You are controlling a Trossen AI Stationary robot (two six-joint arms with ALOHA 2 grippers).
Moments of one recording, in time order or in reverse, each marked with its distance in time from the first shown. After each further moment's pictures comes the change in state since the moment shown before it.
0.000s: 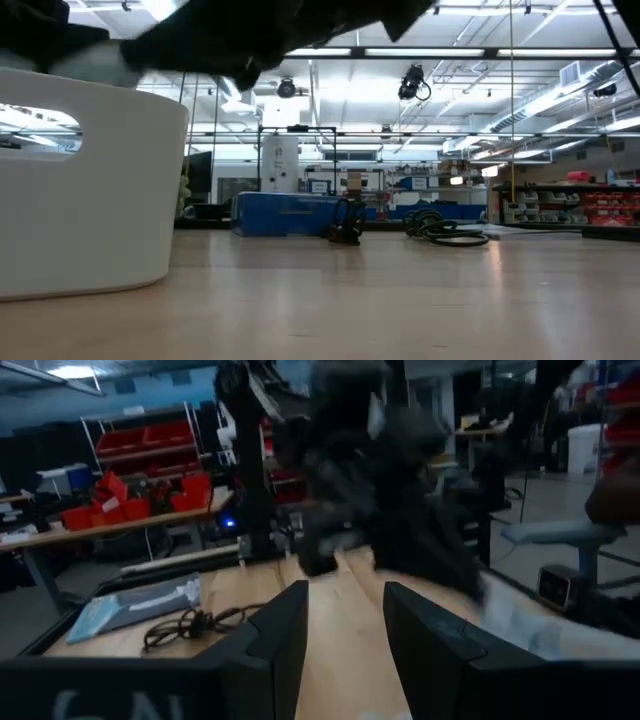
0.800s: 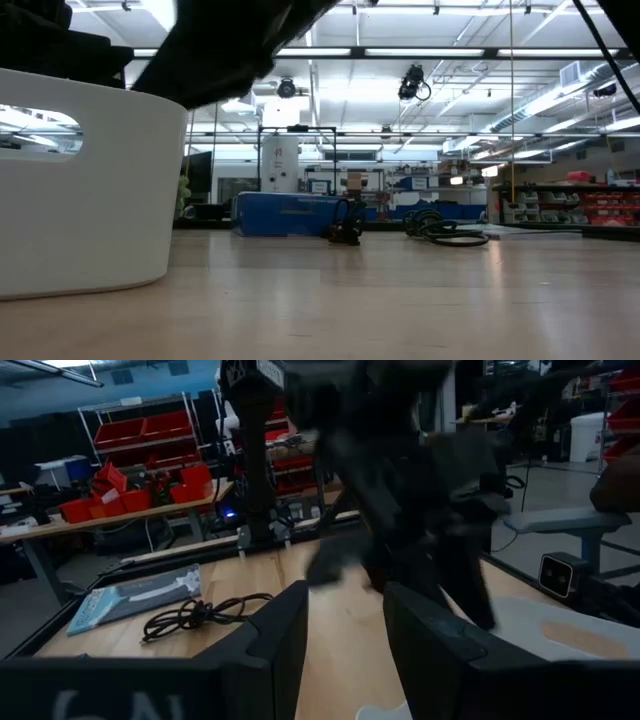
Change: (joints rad) left arm 0.000 0.030 0.000 -0.004 0.001 0.000; right arm 0.008 0.118 0.329 -0.515 0.078 0.014
